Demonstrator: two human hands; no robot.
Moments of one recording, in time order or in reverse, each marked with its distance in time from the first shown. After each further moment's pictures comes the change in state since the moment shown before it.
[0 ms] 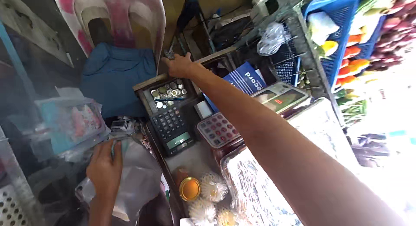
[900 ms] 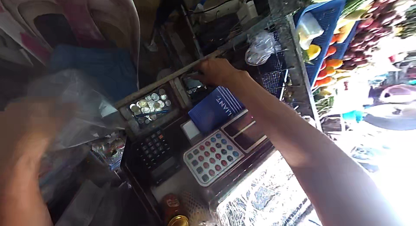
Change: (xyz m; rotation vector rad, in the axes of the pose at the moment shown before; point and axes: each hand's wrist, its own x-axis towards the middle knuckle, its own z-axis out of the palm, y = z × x) left_hand 0.230 -0.019 -0.011 0.228 -0.317 0.072; right_hand -0.046 0.150 -0.012 0.010 -0.049 0.139
